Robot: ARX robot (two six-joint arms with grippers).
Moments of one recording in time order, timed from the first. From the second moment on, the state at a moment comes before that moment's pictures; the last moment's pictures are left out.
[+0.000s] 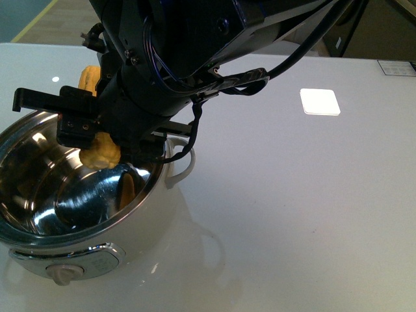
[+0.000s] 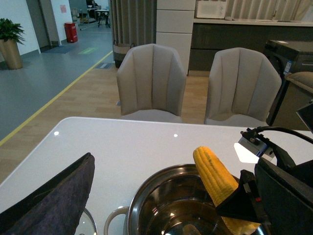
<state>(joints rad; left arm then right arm) 0.00 0.01 0.01 0.00 0.00 0.00 0.79 2.26 1.47 -0.06 -0.29 0.54</state>
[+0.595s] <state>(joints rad) 0.00 0.01 0.01 0.00 0.00 0.00 0.72 2.16 1.32 0.12 -0.33 0.67</state>
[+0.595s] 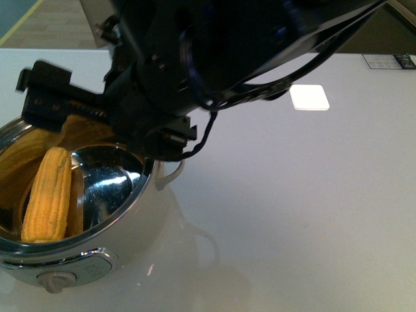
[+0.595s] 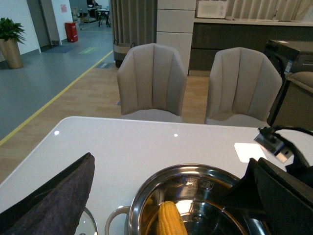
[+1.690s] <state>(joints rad) 0.00 0.01 0.01 0.00 0.00 0.00 0.28 0.90 0.45 -0.03 0.02 0.17</state>
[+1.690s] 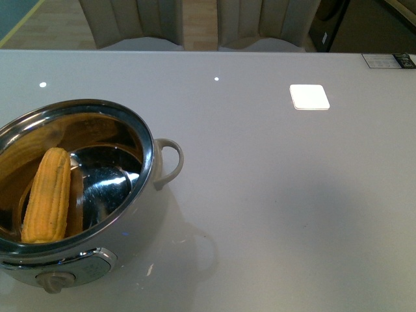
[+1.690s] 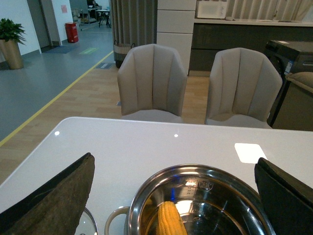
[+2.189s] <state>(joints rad) 0.00 0.01 0.01 0.00 0.00 0.00 0.50 0.66 0.36 -0.23 0.27 0.23</state>
